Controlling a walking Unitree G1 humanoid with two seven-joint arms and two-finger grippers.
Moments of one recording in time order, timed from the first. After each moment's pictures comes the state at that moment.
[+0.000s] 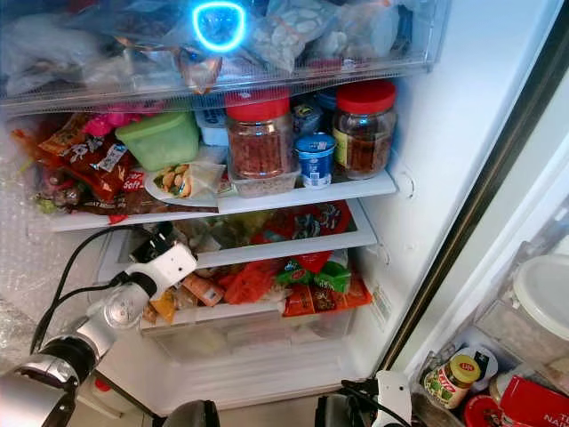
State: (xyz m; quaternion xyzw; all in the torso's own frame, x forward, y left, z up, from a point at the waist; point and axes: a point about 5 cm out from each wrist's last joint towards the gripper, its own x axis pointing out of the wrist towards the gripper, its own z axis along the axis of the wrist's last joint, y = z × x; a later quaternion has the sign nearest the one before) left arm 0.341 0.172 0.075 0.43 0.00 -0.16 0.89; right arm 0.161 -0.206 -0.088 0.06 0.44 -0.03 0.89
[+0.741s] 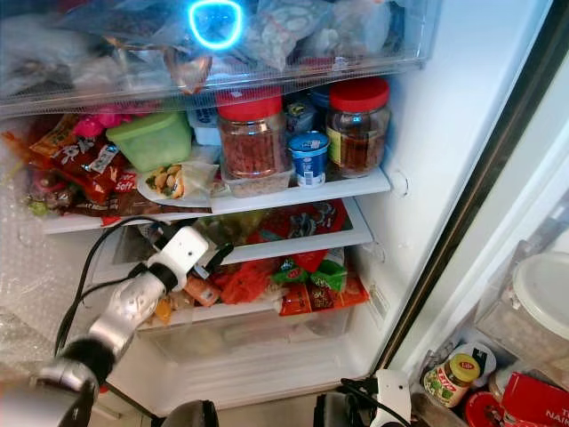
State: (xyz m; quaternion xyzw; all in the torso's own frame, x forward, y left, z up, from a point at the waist) left arm 0.331 0.138 0.091 0.25 -0.07 -0.23 0.94; right arm 0.163 -0.204 -0.088 0.06 0.44 -0.03 0.90
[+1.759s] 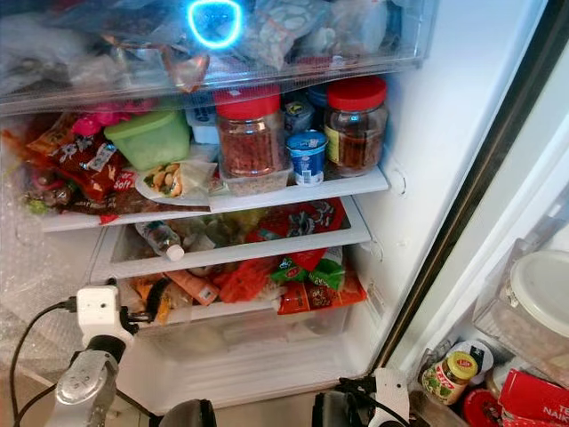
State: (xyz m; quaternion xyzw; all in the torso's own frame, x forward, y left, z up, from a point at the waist) left arm 0.255 0.210 0.047 0.01 0.03 0.04 1.00; right arm 0.164 -0.206 -0.087 0.05 0.44 -0.02 0.90
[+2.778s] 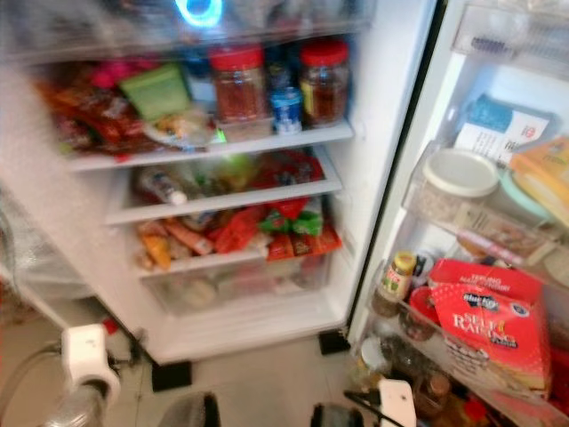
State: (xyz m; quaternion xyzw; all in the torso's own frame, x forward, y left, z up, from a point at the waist) left arm 0.218 0.237 -0.030 -0.02 0.25 0.10 0.96; right arm 0.148 -0.212 -0.093 0.04 0.47 -0.02 0.88
